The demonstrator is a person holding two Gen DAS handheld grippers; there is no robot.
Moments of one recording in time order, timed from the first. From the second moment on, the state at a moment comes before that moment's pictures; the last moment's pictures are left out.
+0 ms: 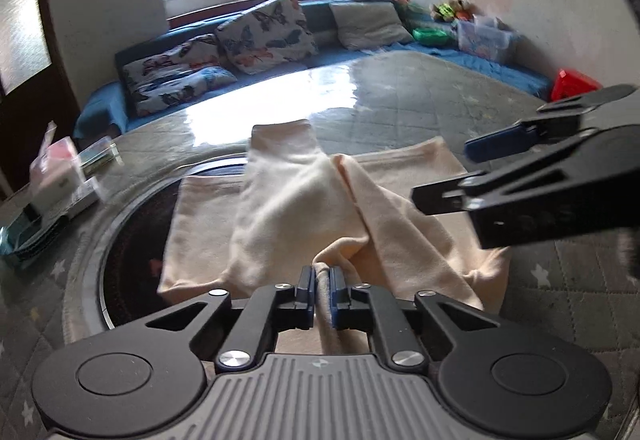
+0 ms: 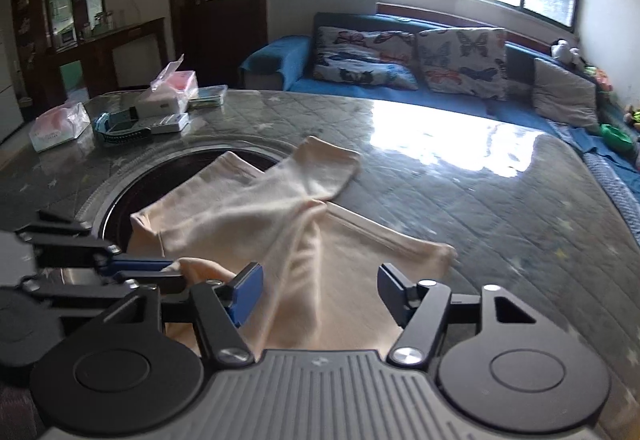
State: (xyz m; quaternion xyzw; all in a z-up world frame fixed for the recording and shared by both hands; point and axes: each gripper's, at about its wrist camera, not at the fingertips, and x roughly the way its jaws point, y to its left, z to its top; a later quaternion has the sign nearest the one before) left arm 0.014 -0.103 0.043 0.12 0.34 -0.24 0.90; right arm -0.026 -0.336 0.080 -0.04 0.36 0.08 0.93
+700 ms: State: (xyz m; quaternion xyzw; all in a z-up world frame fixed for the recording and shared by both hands) left arm -0.027 0.008 0.063 0.02 0.34 -0.13 0.93; right arm -0.008 -0.326 0.062 -0.05 0.37 0.09 0.92
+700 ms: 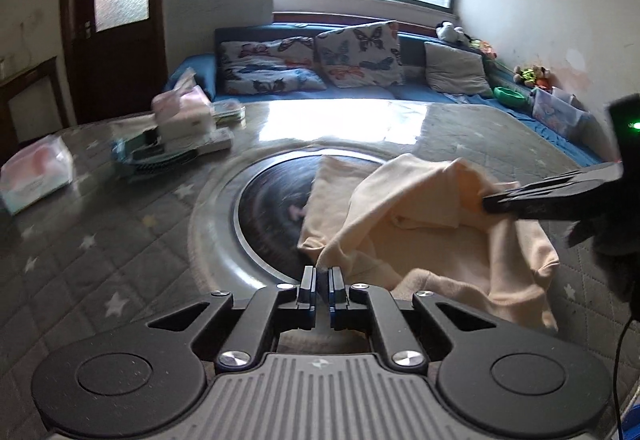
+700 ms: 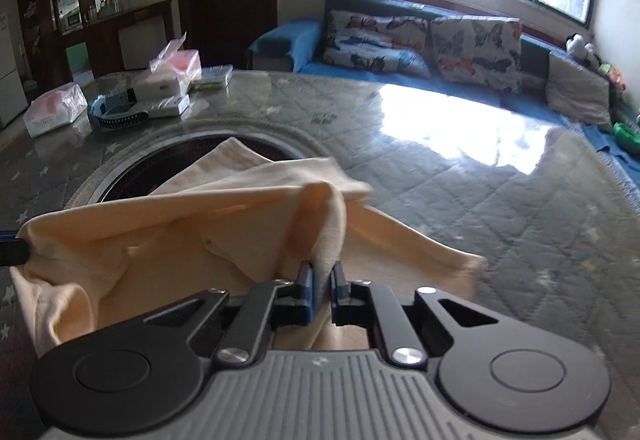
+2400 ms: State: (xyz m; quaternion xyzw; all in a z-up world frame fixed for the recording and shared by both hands) left arm 0.031 -0.066 0.028 0.14 0.34 -0.19 0.91; right arm -0.064 -0.373 0.054 -0.13 0.38 0.02 0.91
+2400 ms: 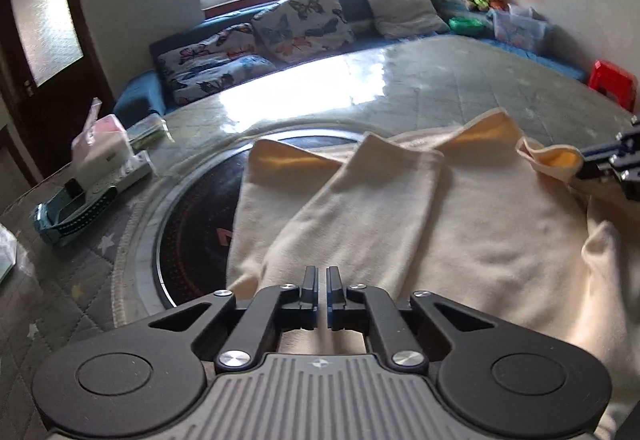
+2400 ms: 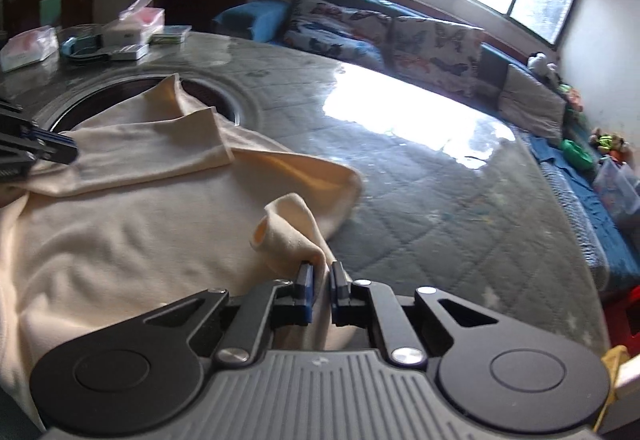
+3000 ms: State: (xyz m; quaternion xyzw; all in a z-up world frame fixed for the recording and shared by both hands) left arm 0.021 -0.067 0.037 0.13 0.33 -0.20 0.91; right arm -0.069 -0.374 0.052 -0.10 0.38 0.03 0.92
